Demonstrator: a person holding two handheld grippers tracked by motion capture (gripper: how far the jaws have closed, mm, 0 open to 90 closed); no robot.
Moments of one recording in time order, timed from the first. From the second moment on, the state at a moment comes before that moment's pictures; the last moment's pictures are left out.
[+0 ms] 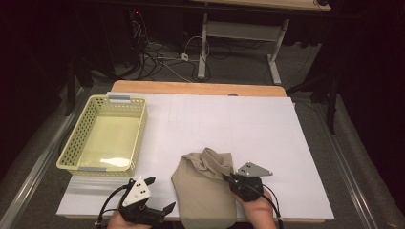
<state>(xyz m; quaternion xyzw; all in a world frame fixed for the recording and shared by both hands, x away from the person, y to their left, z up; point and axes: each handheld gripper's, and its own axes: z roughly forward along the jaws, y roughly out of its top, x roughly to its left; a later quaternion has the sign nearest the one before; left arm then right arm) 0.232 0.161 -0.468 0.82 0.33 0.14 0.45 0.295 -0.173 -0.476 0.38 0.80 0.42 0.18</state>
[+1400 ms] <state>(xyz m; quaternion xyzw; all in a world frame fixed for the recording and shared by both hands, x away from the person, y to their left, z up) 0.243 0.156 -0.471 0.81 0.34 0.12 0.46 0.323 -0.159 -0.434 0.41 0.78 0.45 0.19</state>
